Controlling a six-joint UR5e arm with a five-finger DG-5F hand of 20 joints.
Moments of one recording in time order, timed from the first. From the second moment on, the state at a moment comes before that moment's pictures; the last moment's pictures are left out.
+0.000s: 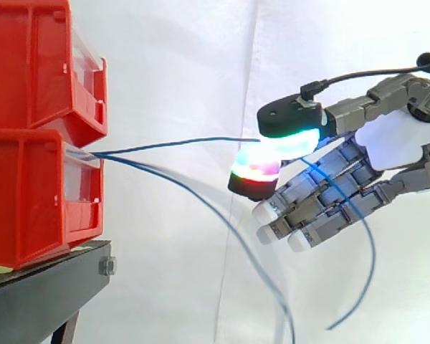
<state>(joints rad) 0.17 -2.21 -1.08 -3.24 -0.91 -0.06</state>
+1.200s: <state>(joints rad) 0.18 -2.20 -1.08 -3.26 -0.91 -0.03</state>
